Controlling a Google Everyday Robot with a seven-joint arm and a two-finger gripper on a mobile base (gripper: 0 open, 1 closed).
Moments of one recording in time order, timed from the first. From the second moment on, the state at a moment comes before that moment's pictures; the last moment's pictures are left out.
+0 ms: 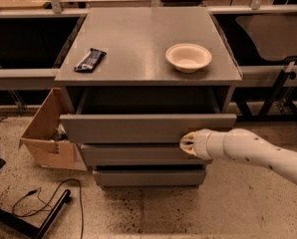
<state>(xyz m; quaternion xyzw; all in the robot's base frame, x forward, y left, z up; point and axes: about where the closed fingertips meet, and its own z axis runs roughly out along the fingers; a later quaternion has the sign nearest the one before) 0.613 -0.145 0.597 -0.66 0.63 -0.06 0.41</state>
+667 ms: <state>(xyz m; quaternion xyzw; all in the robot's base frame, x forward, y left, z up) 0.644 -0.154 0.609 -0.67 0.62 -0.07 0.41</state>
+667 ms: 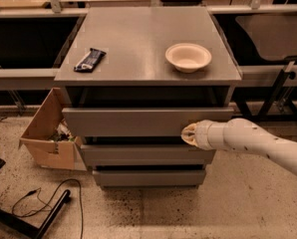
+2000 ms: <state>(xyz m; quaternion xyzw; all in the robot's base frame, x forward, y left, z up) 0.644 -0.154 0.609 -0.67 0.62 -0.07 0.41</state>
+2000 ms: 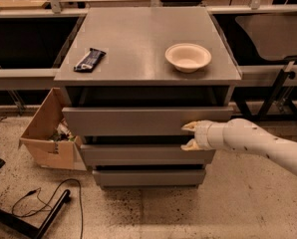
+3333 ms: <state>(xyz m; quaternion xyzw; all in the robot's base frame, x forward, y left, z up) 0.594 -0.160 0.625 -0.69 0.61 -0.08 0.39</state>
